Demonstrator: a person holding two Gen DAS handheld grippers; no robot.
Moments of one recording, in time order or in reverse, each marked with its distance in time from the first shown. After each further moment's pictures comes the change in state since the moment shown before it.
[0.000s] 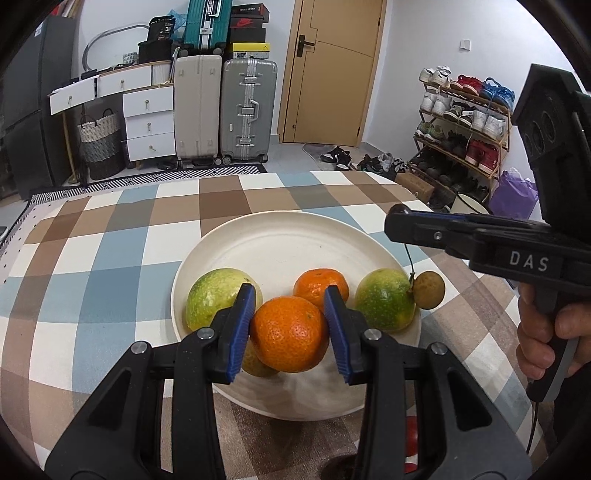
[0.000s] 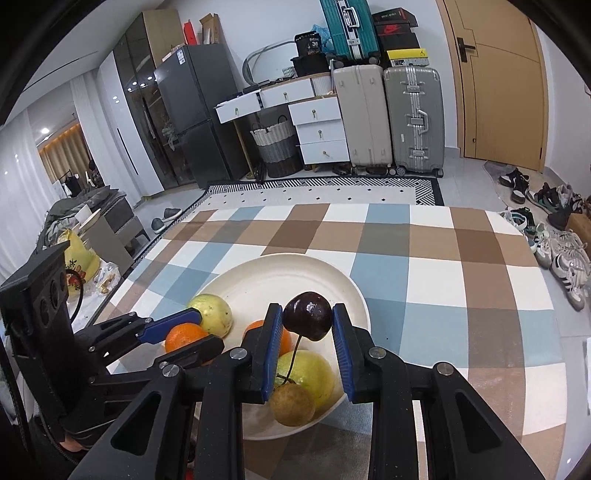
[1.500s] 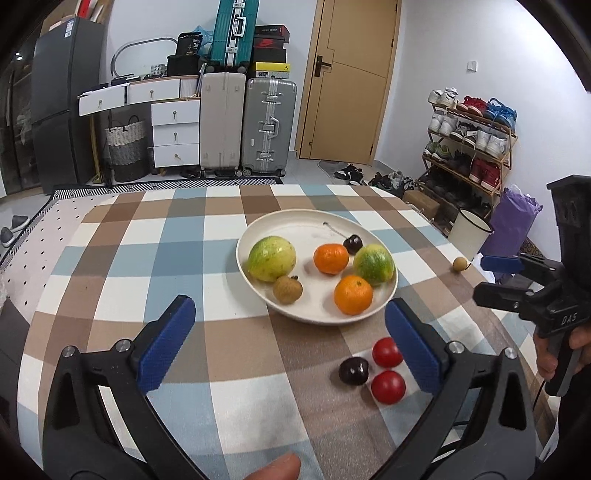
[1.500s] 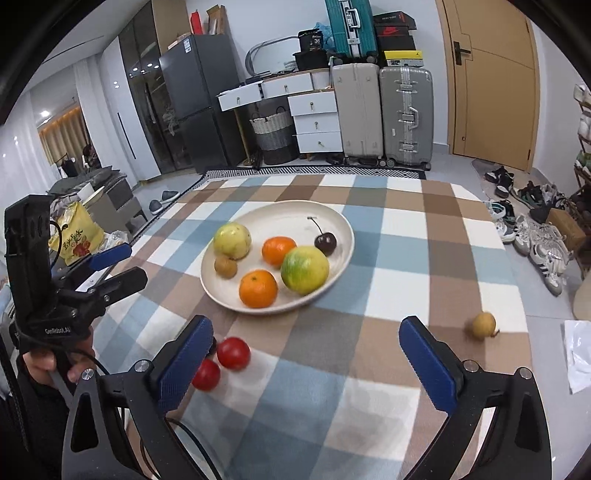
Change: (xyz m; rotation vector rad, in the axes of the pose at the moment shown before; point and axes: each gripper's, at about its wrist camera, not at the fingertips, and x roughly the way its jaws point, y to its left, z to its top) left arm -0.137 0.008 -0.047 -0.045 -0.070 0.053; right arm -0.109 0.019 -0.086 -0.028 0.021 -0.049
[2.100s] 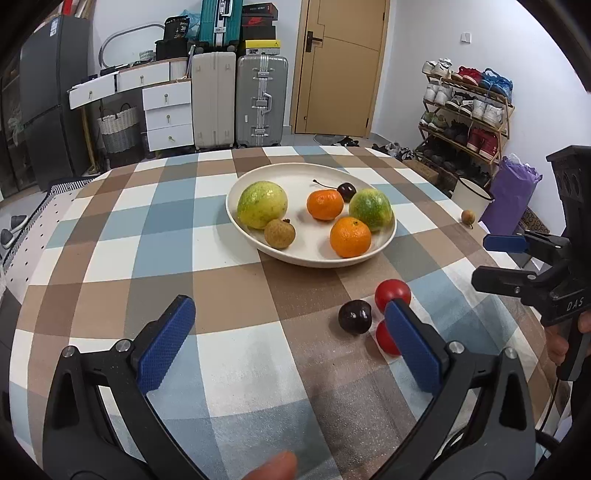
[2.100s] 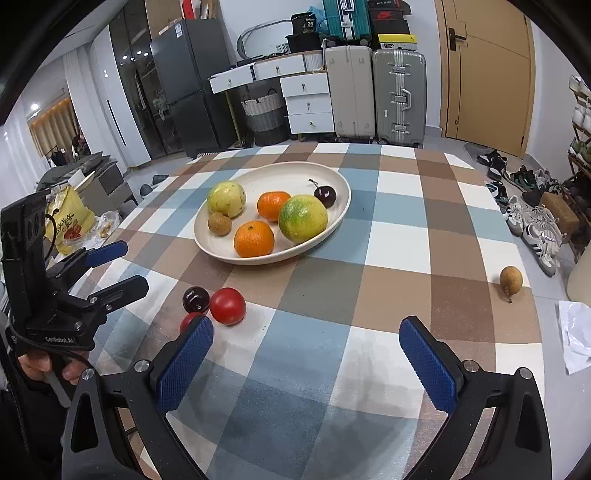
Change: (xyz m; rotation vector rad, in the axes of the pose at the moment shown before) left arm 0.019 -0.014 -0.038 0.051 0.101 -0.001; right arm 0.017 0.011 -0.030 0.001 0.081 -0.035
